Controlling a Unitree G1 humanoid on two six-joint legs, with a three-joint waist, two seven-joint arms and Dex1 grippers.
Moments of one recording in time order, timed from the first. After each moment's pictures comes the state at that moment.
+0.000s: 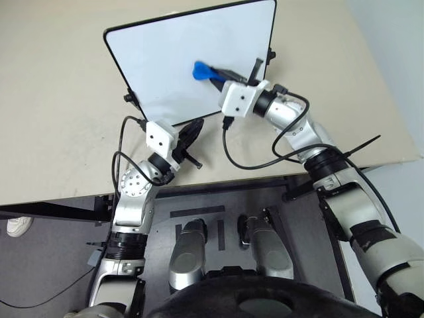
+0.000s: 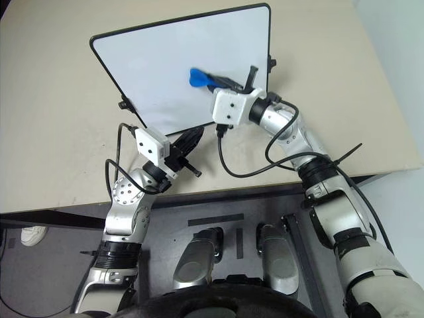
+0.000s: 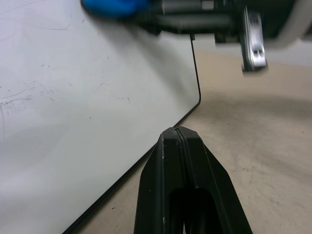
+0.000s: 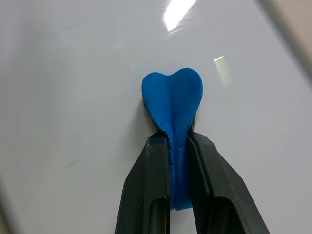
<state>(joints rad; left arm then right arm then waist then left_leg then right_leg) -0.12 0.27 -0.01 -0.04 -0.24 -0.07 -0.59 -0.85 -0.28 0.36 0.57 -0.40 -0.49 0.31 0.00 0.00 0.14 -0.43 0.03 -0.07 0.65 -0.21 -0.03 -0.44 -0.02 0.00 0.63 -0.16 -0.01</state>
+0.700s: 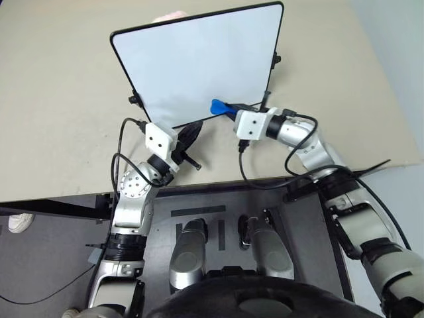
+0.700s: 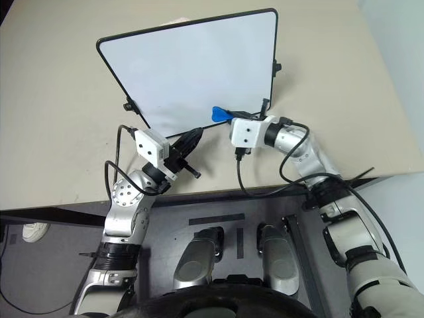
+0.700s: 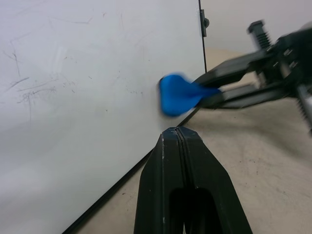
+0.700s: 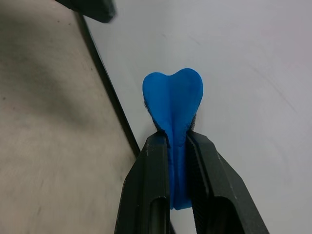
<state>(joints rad) -0.10 0.28 -0.01 -0.04 -0.24 -0.06 -0.59 -0.57 -0.43 0.33 0.26 -0.22 -0.28 0.65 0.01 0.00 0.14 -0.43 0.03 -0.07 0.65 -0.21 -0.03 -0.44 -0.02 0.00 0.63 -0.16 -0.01</state>
